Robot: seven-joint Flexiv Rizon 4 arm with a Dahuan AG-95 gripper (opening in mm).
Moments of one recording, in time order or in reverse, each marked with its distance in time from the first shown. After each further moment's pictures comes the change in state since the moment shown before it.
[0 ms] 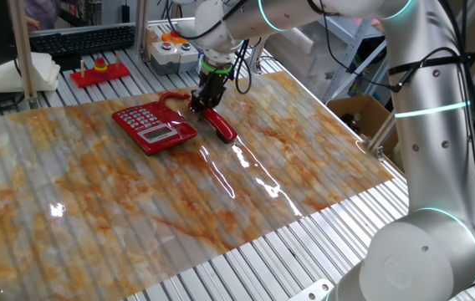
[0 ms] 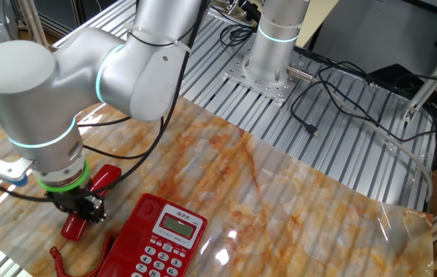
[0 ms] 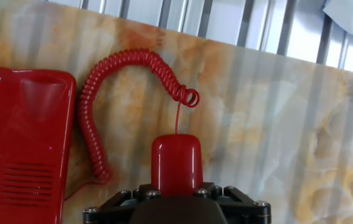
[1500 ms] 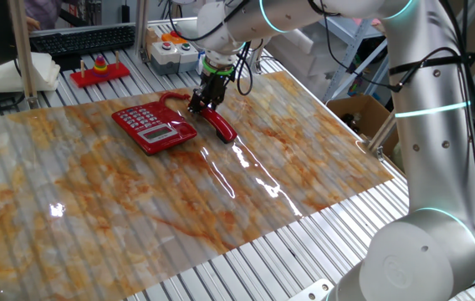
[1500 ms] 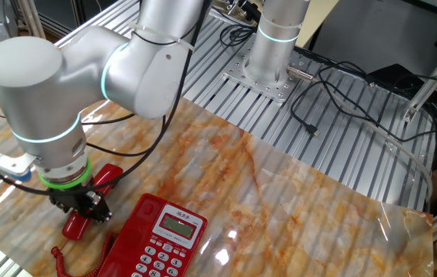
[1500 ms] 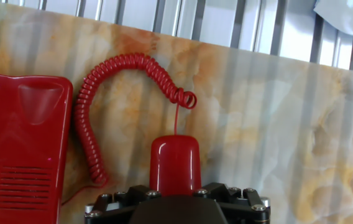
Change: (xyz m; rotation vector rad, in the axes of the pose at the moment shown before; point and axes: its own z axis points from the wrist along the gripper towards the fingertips) arm 0.002 -0.002 0.000 -0.009 -0.015 -0.003
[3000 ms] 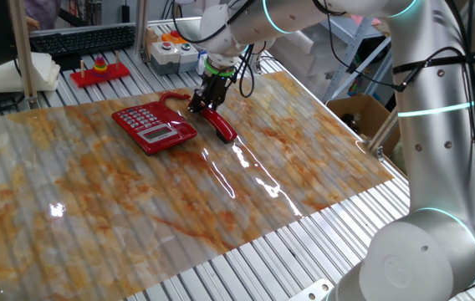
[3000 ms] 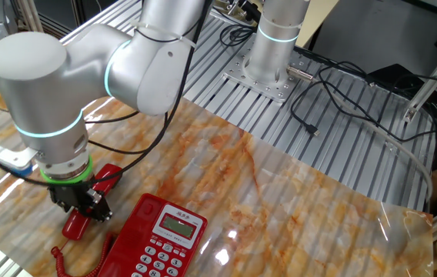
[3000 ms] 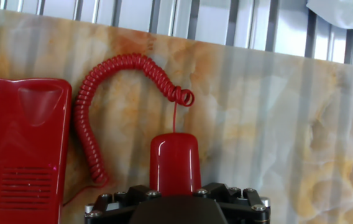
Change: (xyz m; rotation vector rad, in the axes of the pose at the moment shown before) arm -0.001 -0.001 0.001 0.000 -0.040 0.021
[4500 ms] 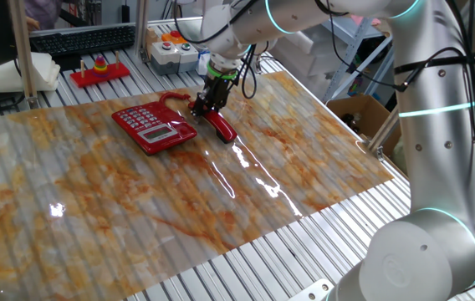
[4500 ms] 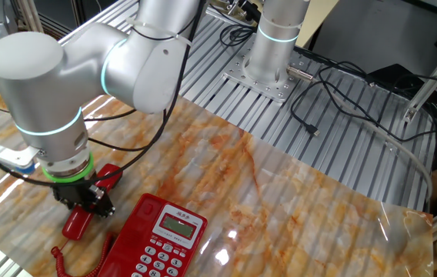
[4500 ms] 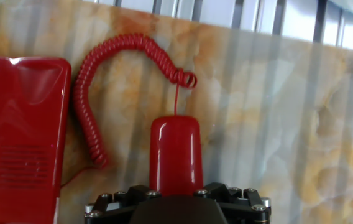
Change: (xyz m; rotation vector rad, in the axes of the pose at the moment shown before) arm 0.021 0.002 0.004 -0.013 0.031 -0.009
